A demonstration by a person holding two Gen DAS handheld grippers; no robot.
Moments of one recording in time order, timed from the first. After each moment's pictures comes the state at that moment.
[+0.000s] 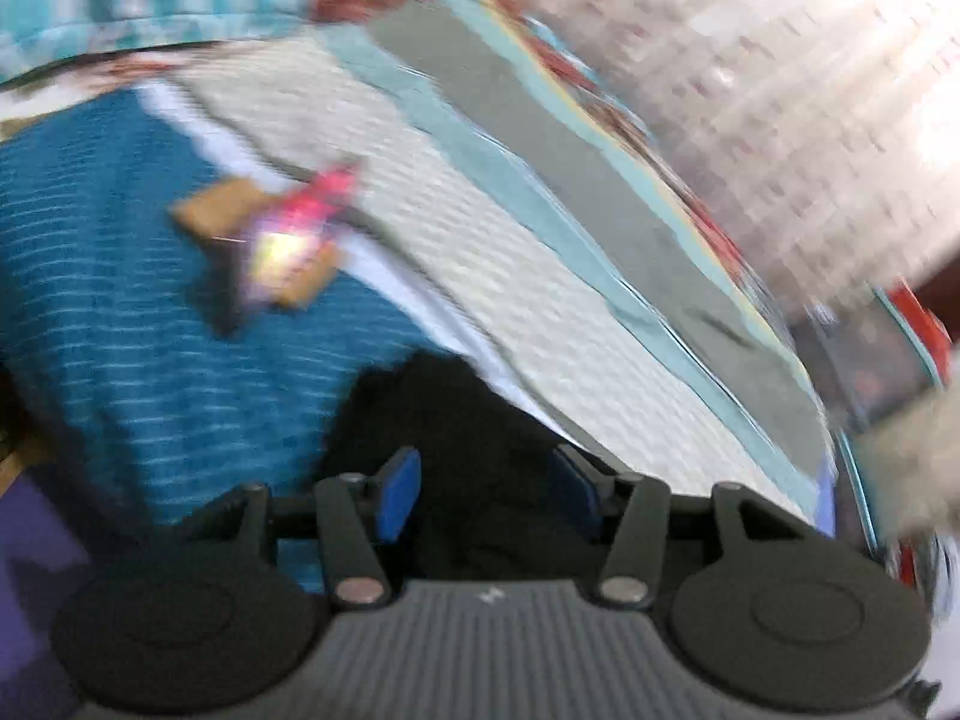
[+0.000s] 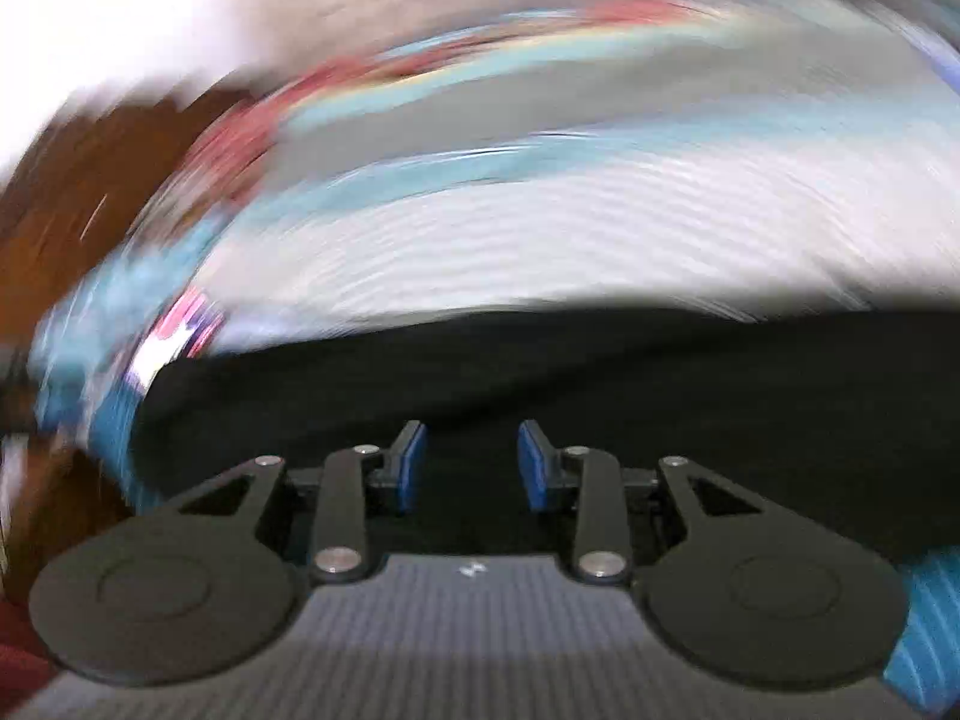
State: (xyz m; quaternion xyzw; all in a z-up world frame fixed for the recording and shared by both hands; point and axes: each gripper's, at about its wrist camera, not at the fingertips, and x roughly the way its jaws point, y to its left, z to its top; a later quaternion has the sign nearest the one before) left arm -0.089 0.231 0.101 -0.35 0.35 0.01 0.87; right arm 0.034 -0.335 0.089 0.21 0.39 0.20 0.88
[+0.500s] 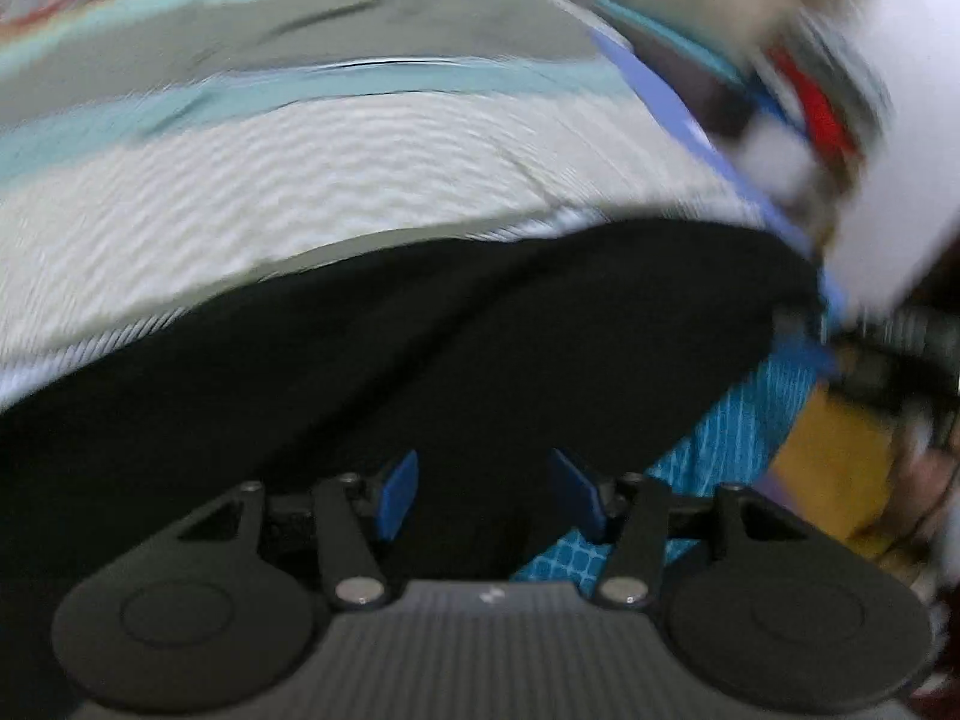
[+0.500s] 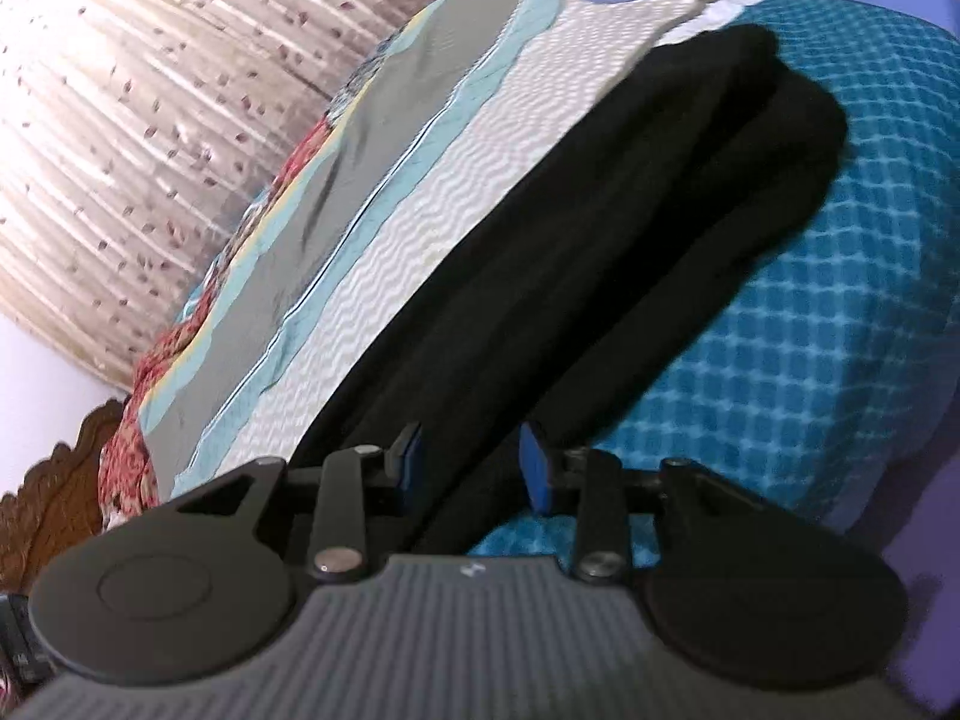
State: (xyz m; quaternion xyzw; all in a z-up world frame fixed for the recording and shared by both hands) left arm 0.008 -0.111 0.067 0.04 0.46 -0.27 0.85; right arm -0.004 -0.476 0.048 0.42 0.34 0.04 0.84
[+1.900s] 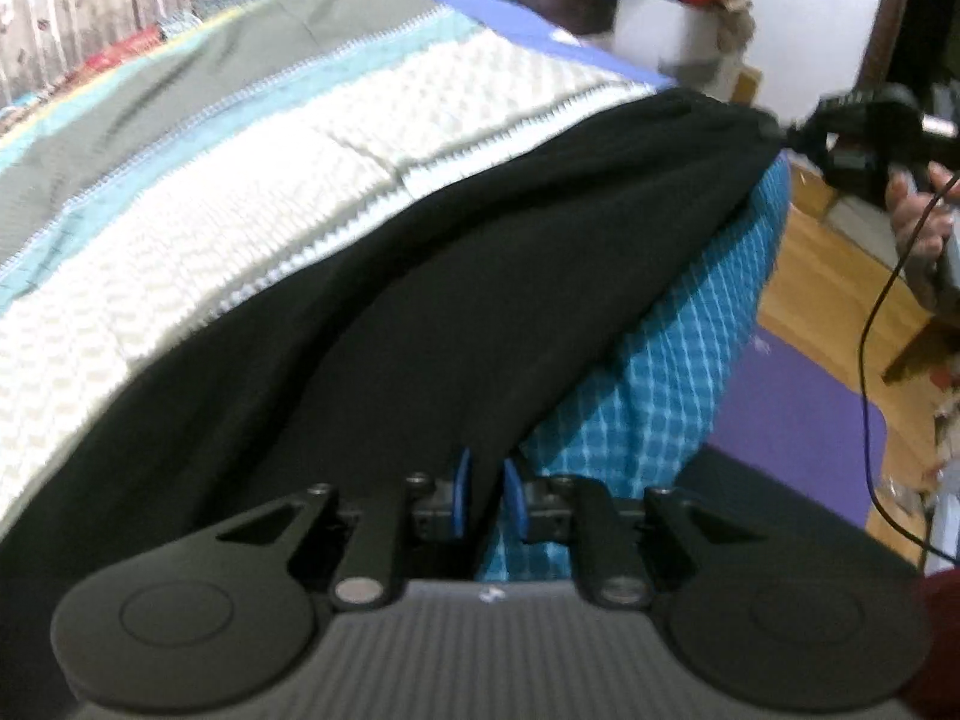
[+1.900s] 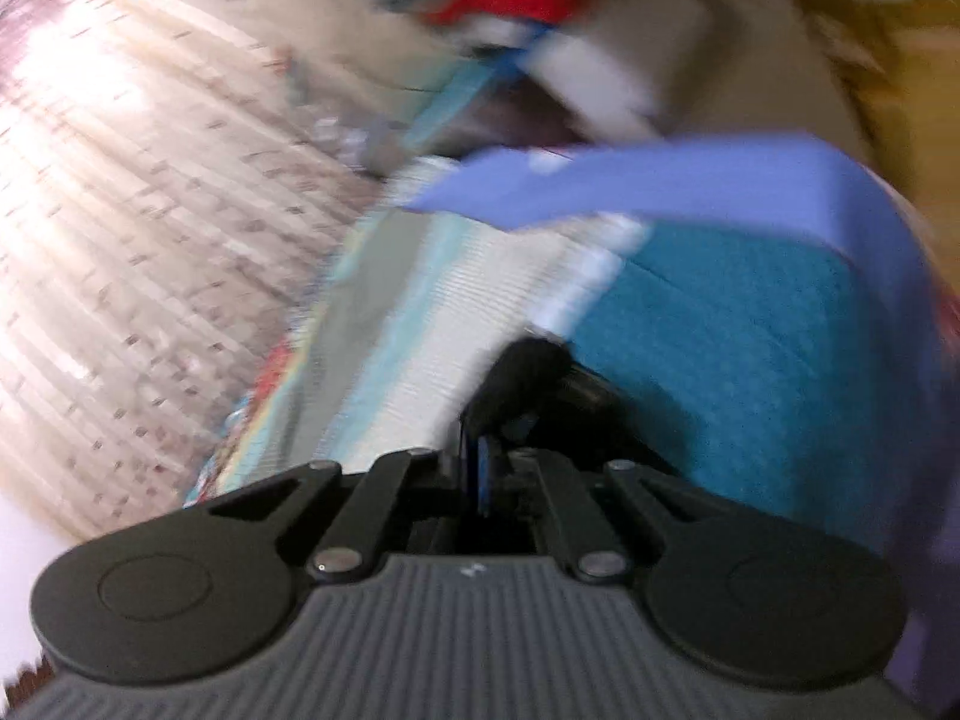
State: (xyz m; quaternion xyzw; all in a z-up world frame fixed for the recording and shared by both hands) left arm -0.018 -0.174 0.051 0.18 0.44 -0.34 0.81; right arm -0.058 -0.593 0.038 0.51 0.22 -0.08 0.83
